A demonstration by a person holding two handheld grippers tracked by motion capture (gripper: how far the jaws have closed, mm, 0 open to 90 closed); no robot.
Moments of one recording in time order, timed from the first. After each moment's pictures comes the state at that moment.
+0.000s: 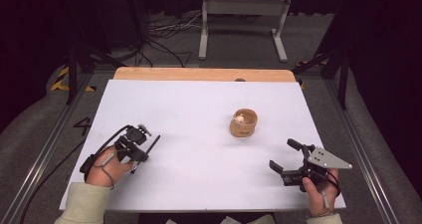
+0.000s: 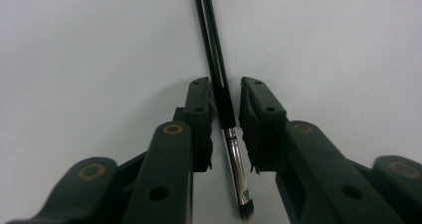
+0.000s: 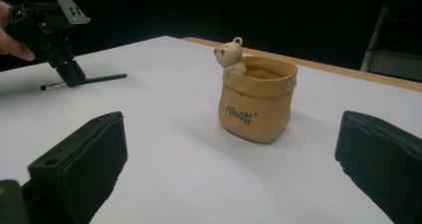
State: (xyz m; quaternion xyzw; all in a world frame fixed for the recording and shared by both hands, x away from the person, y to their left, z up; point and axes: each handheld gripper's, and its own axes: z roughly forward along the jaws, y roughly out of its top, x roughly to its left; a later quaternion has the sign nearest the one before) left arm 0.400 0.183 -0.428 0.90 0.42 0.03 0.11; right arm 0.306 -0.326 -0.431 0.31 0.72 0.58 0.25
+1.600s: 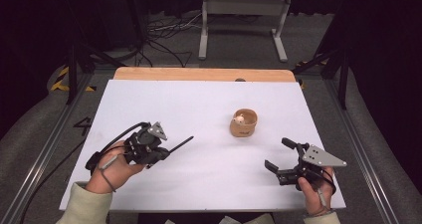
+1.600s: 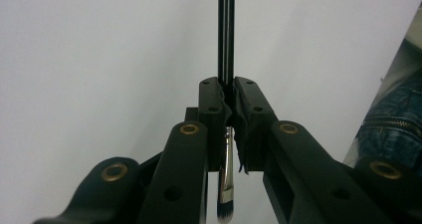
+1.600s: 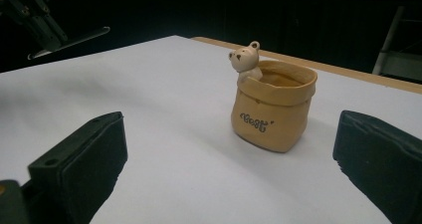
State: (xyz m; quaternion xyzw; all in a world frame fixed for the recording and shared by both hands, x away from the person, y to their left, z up) left arm 0.353 0.134 -0.349 0.94 0.24 0.05 0.24; right arm 0.310 -0.314 -0.428 0.29 0.72 0.58 0.24
